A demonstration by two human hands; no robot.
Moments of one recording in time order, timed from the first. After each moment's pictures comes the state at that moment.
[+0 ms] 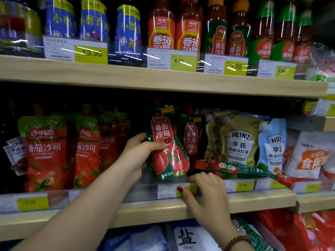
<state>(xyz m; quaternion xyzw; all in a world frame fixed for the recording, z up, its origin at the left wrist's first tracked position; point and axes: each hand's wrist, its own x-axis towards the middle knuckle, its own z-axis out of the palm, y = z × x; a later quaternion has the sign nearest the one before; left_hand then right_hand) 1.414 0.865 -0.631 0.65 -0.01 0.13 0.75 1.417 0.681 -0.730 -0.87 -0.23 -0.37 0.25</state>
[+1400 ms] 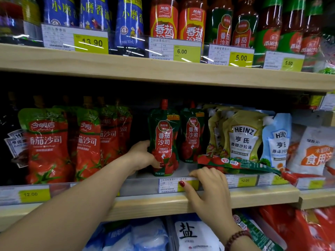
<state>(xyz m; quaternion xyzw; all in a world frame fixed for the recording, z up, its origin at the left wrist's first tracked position) 1.459 0.886 -0.661 0.86 -0.01 0.06 0.51 1.418 0.682 -0.734 -0.85 -0.23 -0.40 0.26</state>
